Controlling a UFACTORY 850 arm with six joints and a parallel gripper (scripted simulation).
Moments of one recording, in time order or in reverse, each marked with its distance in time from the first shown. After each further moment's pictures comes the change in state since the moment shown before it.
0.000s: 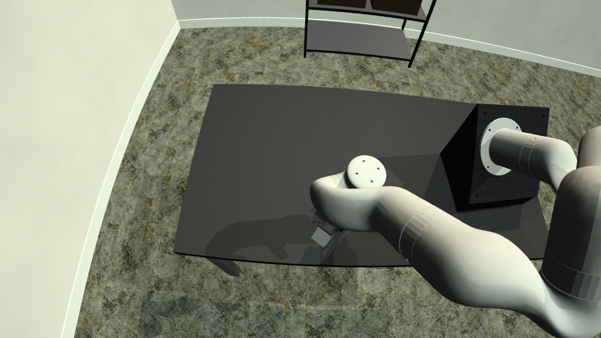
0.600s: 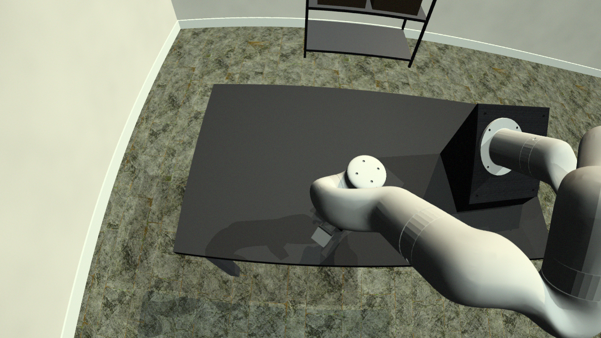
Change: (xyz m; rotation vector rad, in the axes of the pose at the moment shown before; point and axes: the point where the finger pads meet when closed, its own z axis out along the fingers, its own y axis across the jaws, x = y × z) arm 0.000 0.000 0.000 0.000 0.000 0.000
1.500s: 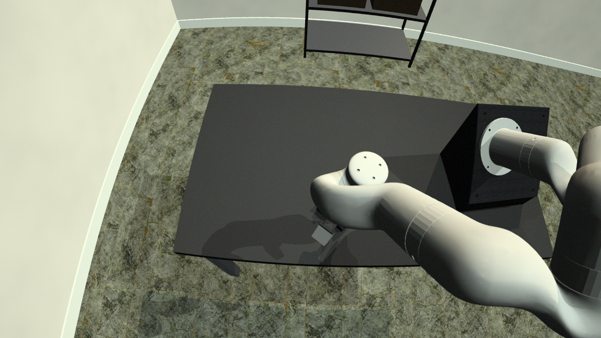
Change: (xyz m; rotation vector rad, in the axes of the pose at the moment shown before) arm 0.000 0.000 -0.015 0.000 0.000 0.000
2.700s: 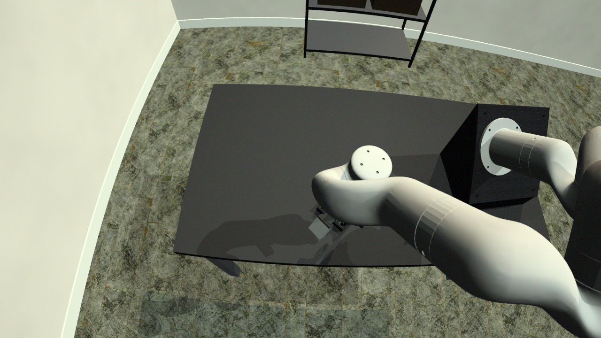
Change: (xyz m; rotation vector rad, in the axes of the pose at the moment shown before) arm 0.000 0.000 -0.022 -0.002 0.005 0.144
